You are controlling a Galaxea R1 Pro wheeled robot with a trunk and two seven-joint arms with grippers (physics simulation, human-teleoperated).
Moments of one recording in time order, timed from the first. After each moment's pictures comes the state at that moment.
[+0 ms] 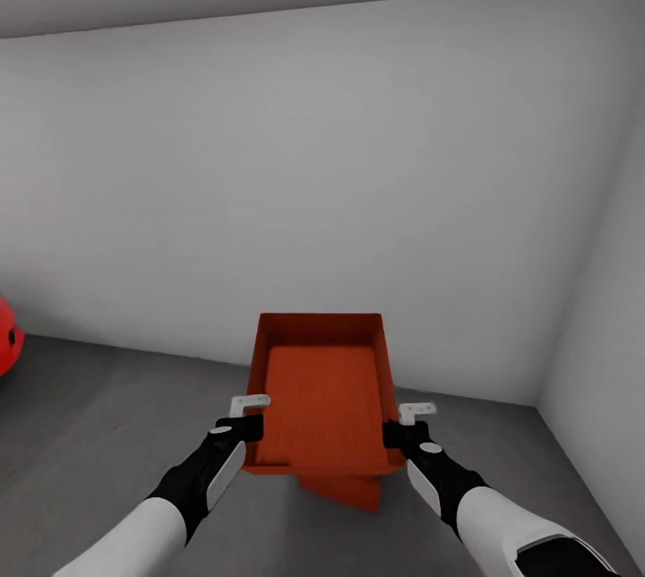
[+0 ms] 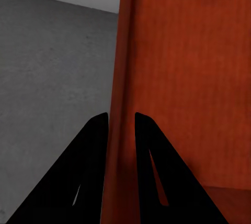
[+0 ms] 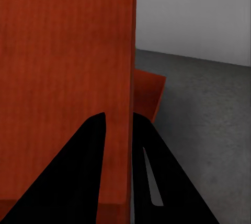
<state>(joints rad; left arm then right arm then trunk) -0.64 -0.06 -0.27 -0.56 0.33 0.25 0.27 -0.73 0.06 0.22 -0.21 -0.17 -0.09 -0.07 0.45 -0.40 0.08</state>
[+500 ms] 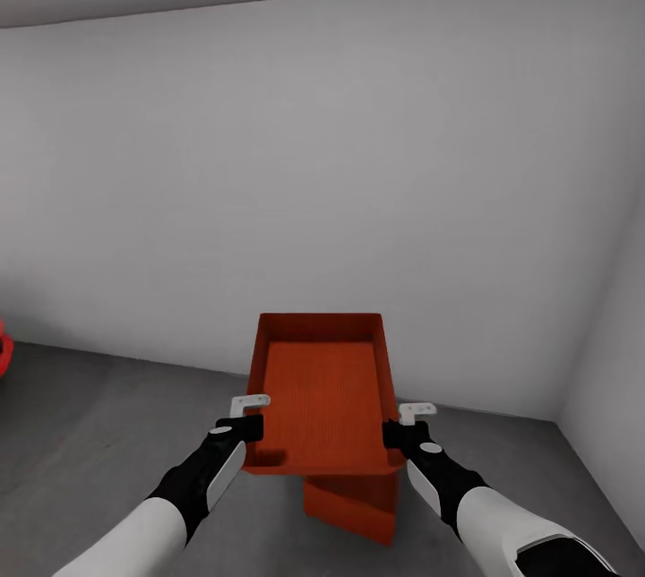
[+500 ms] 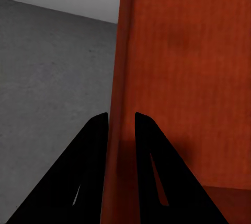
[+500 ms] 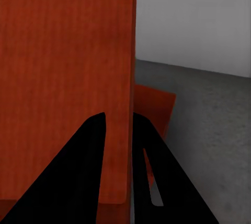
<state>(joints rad) -0.64 -0.06 -0.27 -0.56 0.33 0.25 0.27 -0.73 0.06 0.22 -0.21 -0.17 -0.09 -0.08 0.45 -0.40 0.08</state>
